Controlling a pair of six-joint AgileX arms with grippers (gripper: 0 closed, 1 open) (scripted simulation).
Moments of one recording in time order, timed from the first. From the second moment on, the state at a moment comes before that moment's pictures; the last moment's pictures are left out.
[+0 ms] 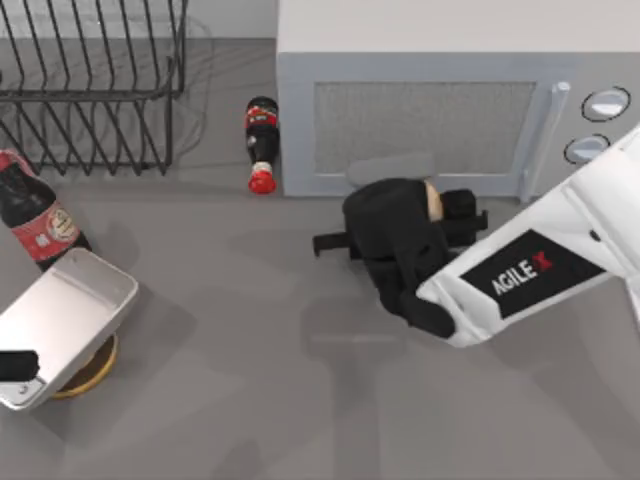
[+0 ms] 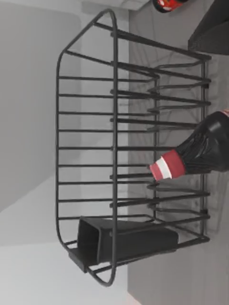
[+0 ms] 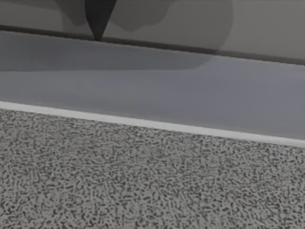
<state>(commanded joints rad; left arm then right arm) -0.18 -0.02 0.10 -0.12 -0.17 0.00 0.58 2.29 1.28 0.59 0.57 0.24</state>
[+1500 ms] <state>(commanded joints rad) 0.19 -0.20 0.12 -0.32 0.19 0.00 0.58 2.29 1.28 0.59 0.57 0.24</state>
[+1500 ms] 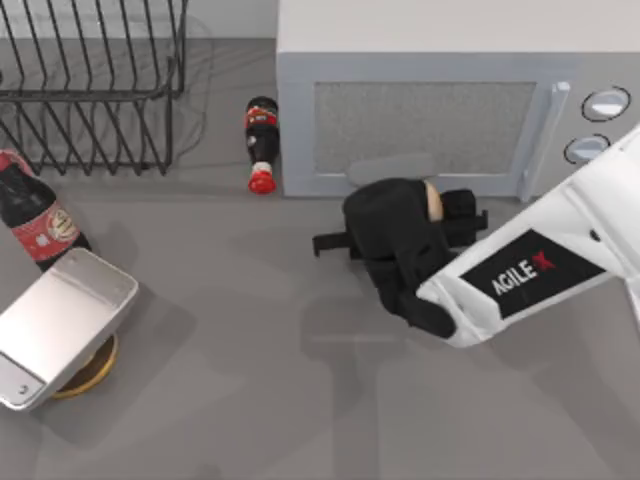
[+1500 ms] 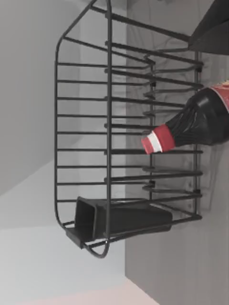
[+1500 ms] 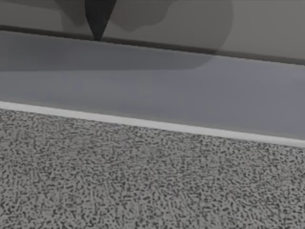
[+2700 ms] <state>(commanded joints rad) -0.56 1.44 1.31 -0.58 -0.33 -0.46 0.58 2.29 1.28 0.59 0.57 0.24</state>
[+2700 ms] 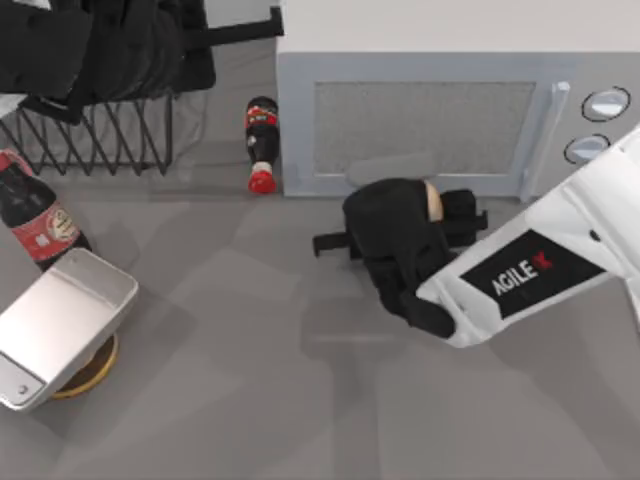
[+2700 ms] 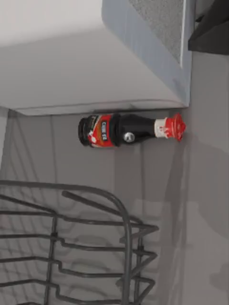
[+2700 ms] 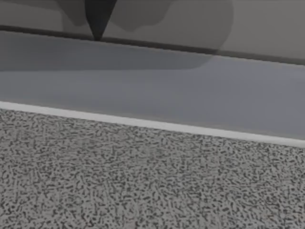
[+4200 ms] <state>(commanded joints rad) -0.81 2.08 1.47 -0.34 -0.52 -0.60 0.58 2.29 1.28 0.59 0.57 0.24</state>
